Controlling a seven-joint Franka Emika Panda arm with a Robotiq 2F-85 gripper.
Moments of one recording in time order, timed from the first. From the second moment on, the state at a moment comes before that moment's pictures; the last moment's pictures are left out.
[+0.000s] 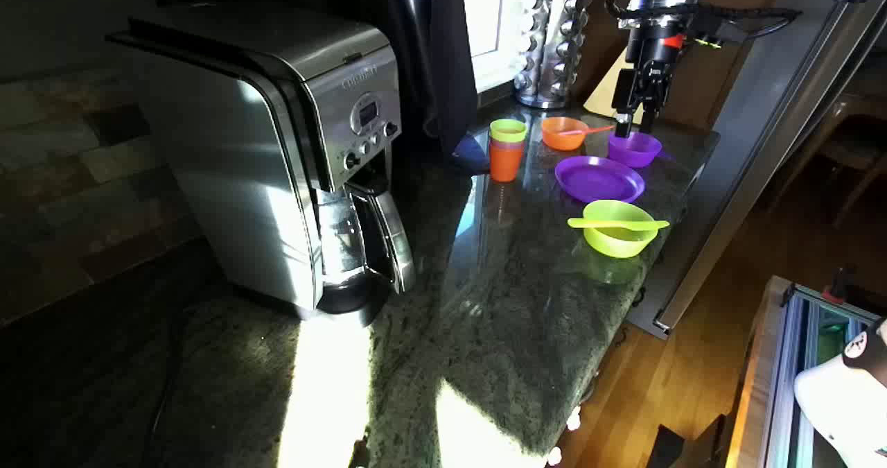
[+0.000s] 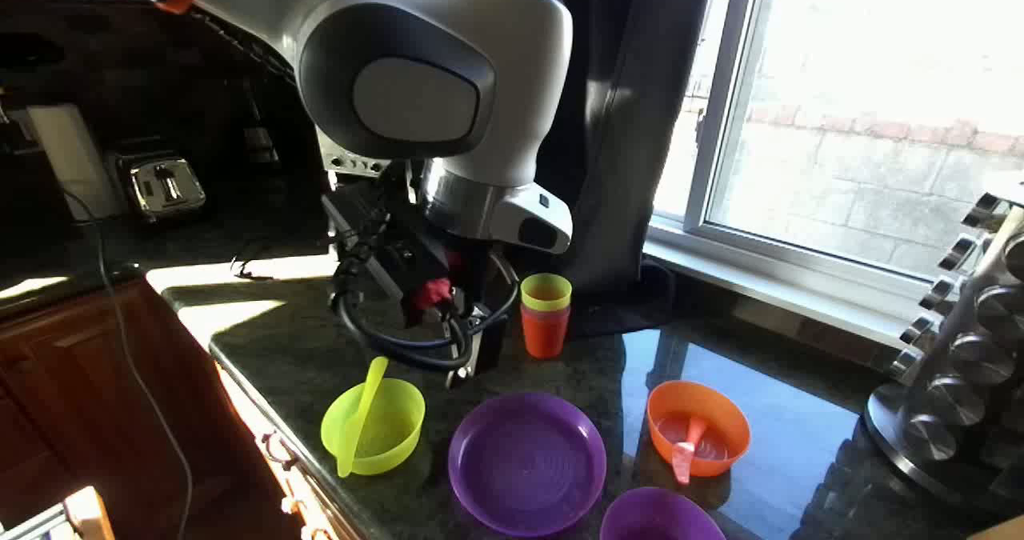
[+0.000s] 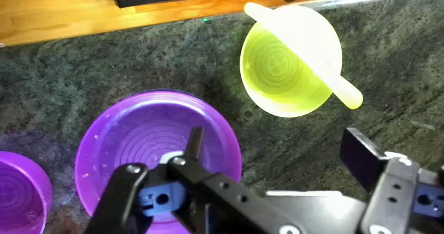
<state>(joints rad) -0.08 -0.20 -0.26 -2.31 0.10 1.92 -0.24</state>
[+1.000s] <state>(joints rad) -0.10 -0.17 -0.25 -2.28 0.16 2.07 -0.21</state>
